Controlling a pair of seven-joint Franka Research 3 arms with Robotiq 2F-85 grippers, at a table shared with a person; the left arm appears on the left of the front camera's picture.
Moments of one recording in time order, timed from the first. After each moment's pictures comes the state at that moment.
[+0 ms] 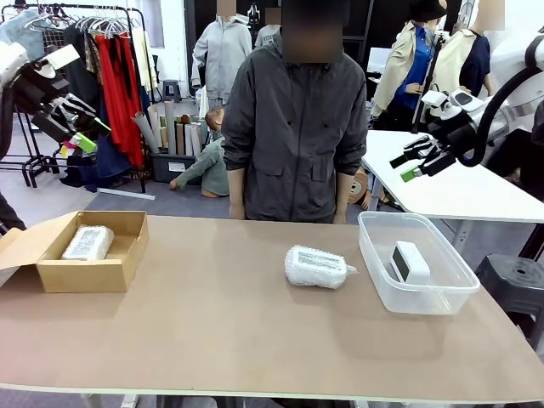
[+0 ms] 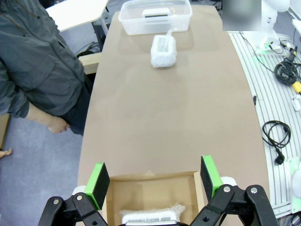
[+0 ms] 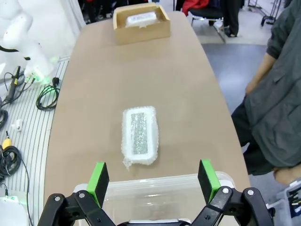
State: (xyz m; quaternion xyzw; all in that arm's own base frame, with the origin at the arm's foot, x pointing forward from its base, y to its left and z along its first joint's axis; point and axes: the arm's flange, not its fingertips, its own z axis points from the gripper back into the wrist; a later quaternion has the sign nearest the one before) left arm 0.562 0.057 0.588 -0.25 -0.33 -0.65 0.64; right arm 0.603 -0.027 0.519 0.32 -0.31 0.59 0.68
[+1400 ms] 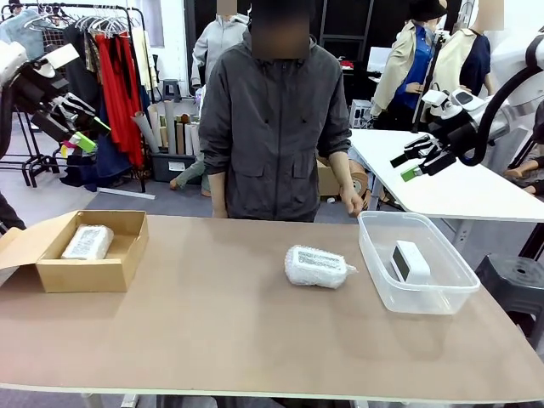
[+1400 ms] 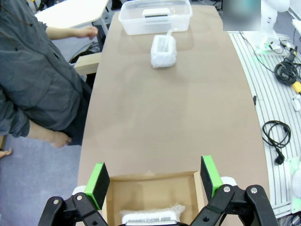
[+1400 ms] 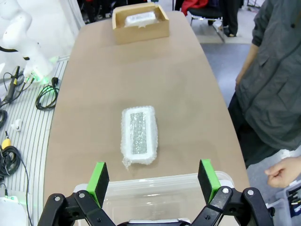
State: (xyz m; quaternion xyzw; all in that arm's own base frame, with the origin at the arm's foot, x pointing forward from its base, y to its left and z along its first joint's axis) left arm 0.562 0.057 0.588 -0.25 -0.33 -0.65 0.64; right arm 0.604 -0.028 0.519 0.32 -0.31 0.59 0.68
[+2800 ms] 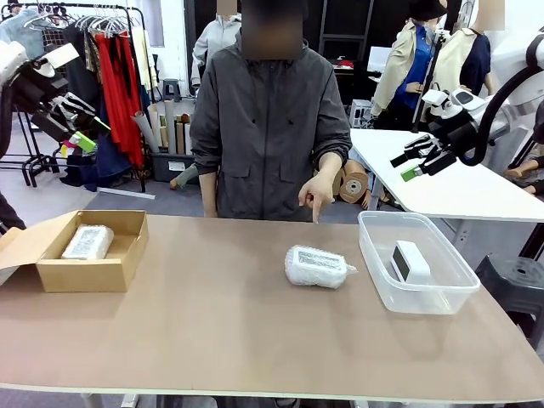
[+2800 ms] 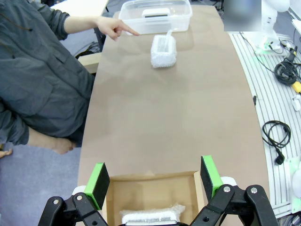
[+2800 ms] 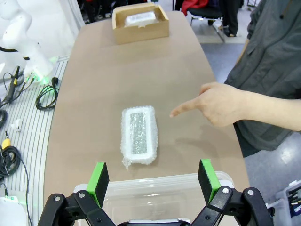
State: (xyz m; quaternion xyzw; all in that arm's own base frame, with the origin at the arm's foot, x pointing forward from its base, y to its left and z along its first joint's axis) left arm 0.562 0.057 0.588 -0.25 -0.33 -0.65 0.64; right arm 0.604 -0.028 0.519 0.32 -0.31 0.59 0.68
